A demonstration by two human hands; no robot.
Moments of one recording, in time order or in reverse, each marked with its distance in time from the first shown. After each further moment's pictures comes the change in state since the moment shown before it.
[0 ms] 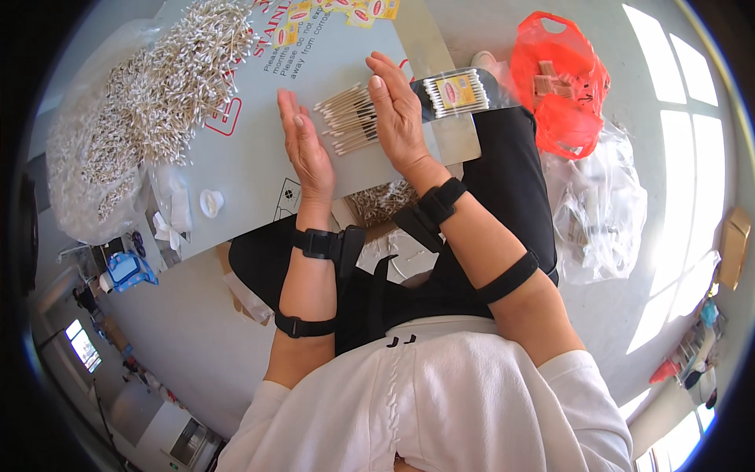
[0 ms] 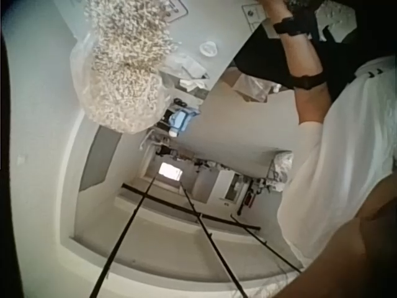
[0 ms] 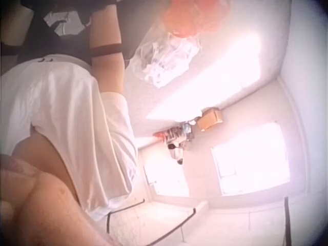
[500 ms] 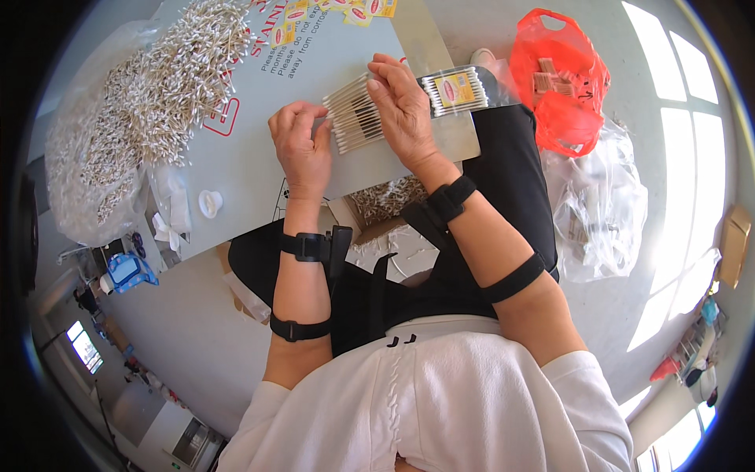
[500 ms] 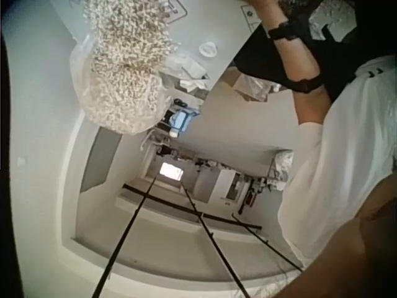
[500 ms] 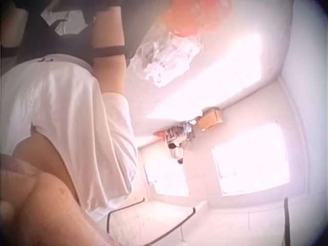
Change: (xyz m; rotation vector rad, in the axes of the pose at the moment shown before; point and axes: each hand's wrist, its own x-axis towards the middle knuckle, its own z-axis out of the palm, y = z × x) left_hand 0.008 0.005 -0.015 0.746 -0.048 0.306; right_hand 0.005 -0.005 -0.015 -0.152 -0.073 -0.012
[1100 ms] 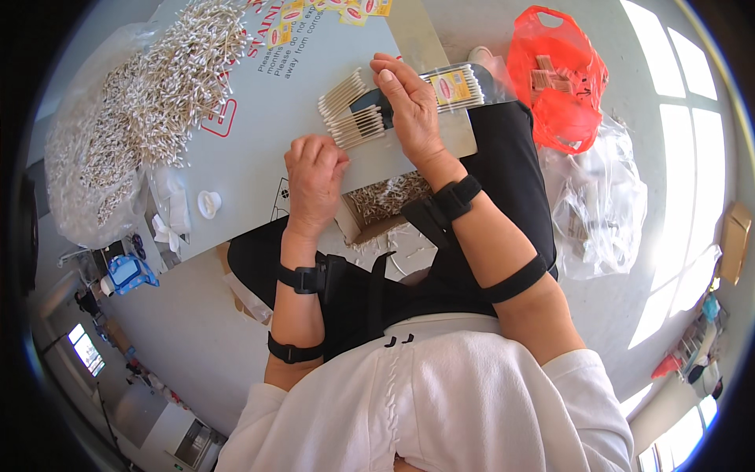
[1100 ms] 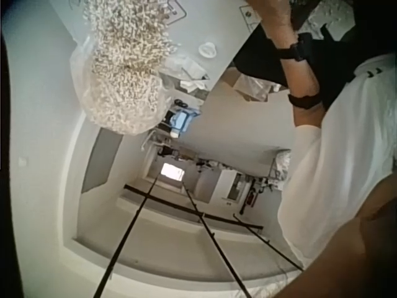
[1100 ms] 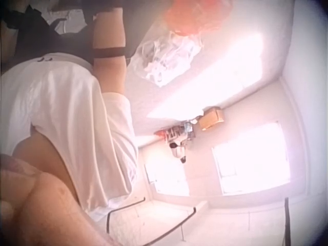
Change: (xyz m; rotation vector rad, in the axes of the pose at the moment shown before) left_hand -0.029 0.023 -0.031 0.042 -0.291 0.173; right_hand 0.000 -0.004 -0.007 0.345 0.020 0.229
